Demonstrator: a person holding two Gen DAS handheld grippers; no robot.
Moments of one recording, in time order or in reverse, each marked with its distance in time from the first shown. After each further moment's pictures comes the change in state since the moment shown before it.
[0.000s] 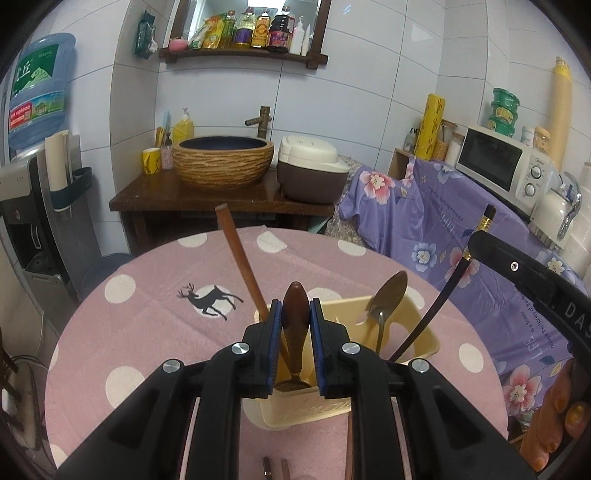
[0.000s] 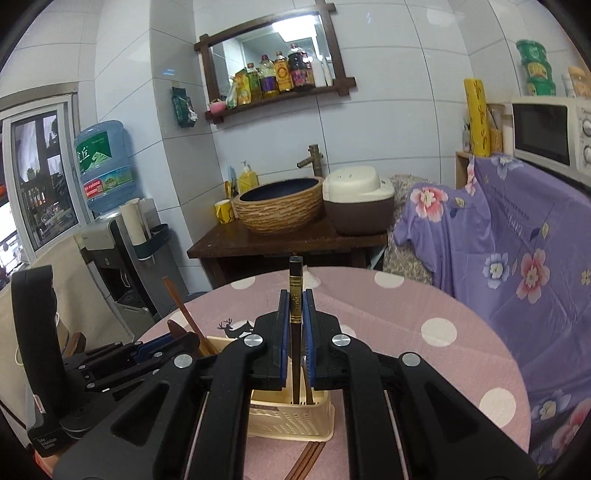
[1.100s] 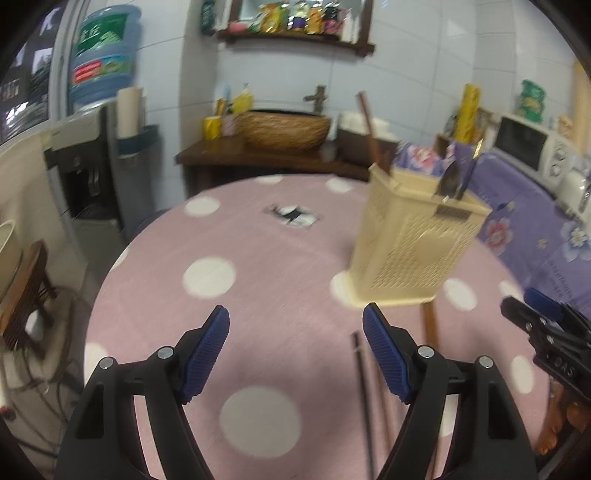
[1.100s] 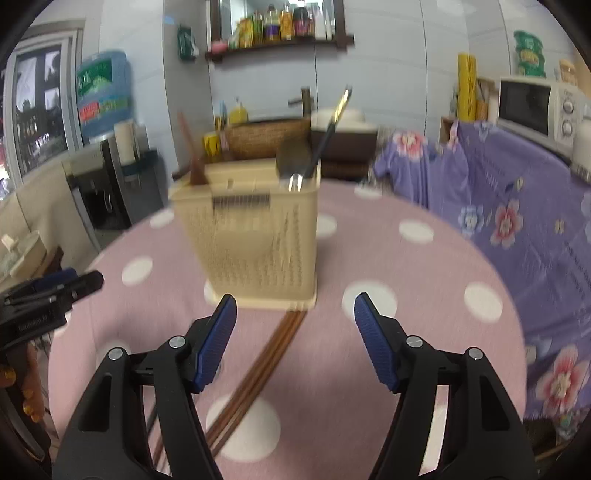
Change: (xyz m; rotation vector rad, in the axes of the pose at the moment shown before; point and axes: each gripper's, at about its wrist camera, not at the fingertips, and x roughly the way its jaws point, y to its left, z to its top) left arm -0.063 0.069 -0.124 -0.067 0.052 0.177; right arm -0.037 0.013 -0.152 -0.094 0.194 -0.110
